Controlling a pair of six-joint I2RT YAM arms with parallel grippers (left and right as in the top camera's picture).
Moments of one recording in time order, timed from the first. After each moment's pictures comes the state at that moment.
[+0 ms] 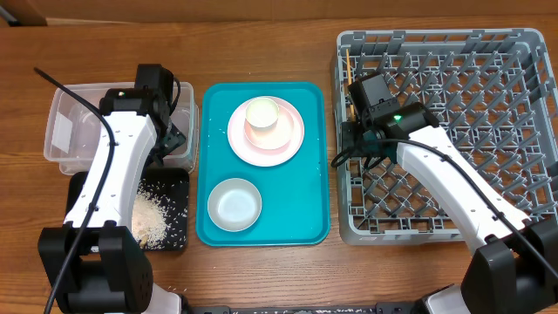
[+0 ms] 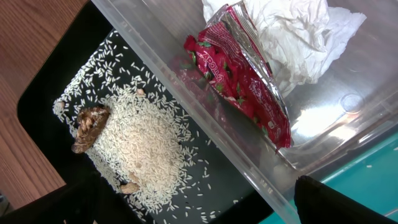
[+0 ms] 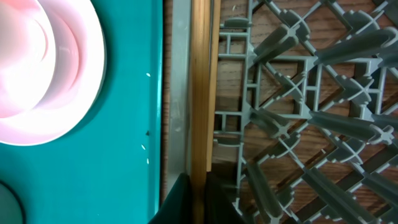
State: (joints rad) left arm -0.01 1.70 1.40 -1.20 -0.42 -0.81; right arm 0.39 1.65 1.29 -0.87 0.03 0.35
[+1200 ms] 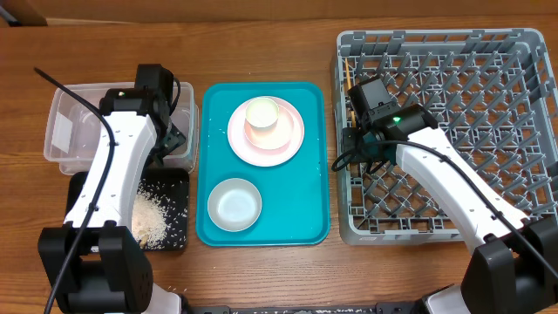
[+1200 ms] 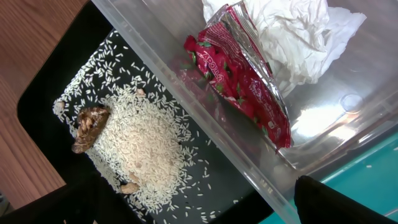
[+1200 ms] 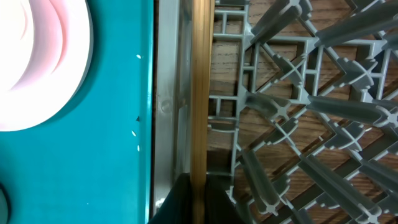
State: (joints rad) left arm -0.01 1.70 1.40 -1.20 -0.42 -0.81; right arm 0.39 1.65 1.27 -0.90 0.03 0.34
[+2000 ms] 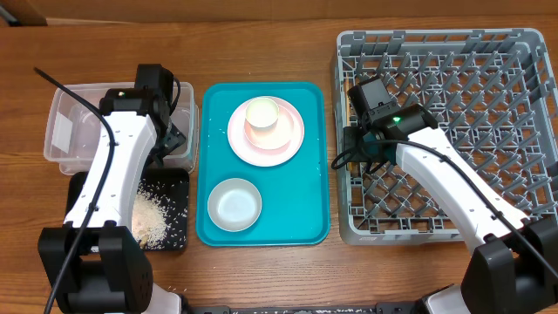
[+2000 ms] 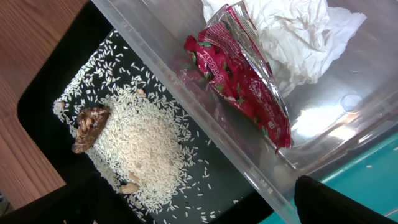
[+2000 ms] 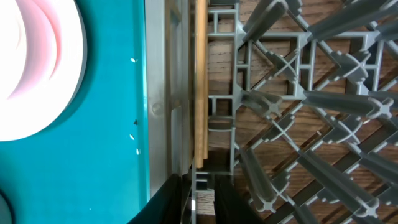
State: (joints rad) left arm -0.01 1.70 1.40 -1.20 -0.42 -0.81; right arm 0.39 1.65 1.27 -0.90 0.04 0.39
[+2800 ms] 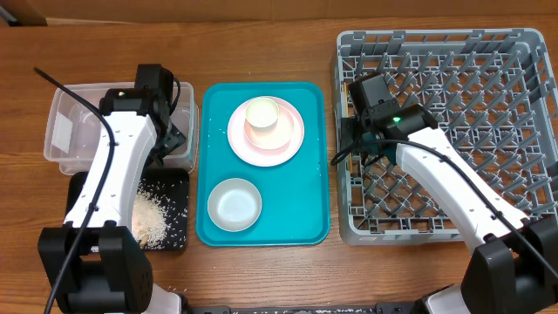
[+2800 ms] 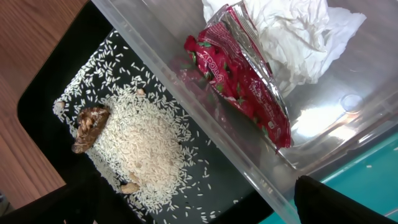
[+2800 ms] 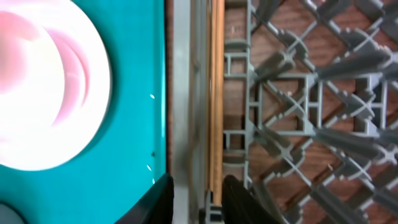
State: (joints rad) left arm -0.01 1.70 1.40 -1.20 -0.42 -0.81; right arm 0.39 1.65 1.27 -0.79 0.05 0.40
